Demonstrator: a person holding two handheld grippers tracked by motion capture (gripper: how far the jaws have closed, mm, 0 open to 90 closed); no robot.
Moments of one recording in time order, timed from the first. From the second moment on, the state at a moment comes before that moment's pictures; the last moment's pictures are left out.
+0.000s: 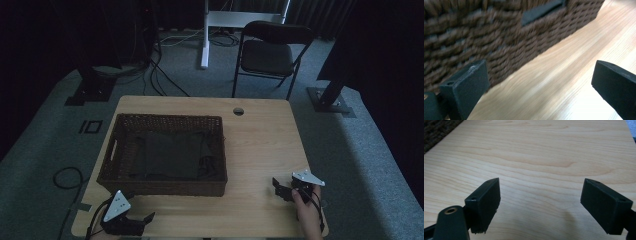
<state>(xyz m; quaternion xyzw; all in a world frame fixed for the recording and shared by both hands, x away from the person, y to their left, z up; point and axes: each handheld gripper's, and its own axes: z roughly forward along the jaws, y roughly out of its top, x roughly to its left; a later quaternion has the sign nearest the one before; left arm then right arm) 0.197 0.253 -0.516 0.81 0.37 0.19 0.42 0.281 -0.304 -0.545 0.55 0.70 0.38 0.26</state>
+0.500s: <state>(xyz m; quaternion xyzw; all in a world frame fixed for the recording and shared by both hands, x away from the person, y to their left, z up) 0.209 0.273 -0.538 0.81 0.43 0.19 0.36 0.283 -0.307 -0.552 0.57 0.72 0.32 0.24</state>
